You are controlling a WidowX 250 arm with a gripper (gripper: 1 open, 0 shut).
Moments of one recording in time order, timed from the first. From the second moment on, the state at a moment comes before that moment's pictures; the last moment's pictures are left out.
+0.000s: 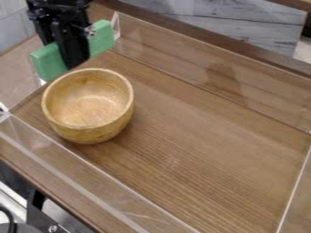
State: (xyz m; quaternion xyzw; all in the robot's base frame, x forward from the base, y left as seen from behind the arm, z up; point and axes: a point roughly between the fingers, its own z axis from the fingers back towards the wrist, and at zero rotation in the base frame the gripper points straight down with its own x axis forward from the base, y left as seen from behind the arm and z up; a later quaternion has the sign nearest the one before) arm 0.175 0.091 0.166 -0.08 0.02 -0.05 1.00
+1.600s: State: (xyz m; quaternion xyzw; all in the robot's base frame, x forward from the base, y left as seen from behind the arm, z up) arm 0.204 0.068 0.088 -0.06 0.00 -0.07 1.00
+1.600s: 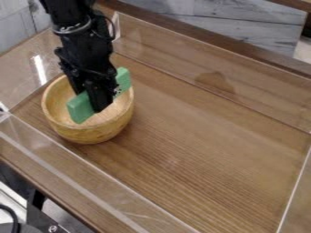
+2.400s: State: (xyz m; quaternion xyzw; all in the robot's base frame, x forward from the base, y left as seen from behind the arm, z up) arm 0.209 0.072 0.079 -0.07 0.00 -0.06 1.00
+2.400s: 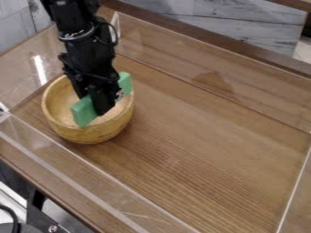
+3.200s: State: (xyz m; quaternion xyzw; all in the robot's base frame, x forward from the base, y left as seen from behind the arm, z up) arm 0.217 0.078 0.074 -0.07 0.00 -0.05 1.00
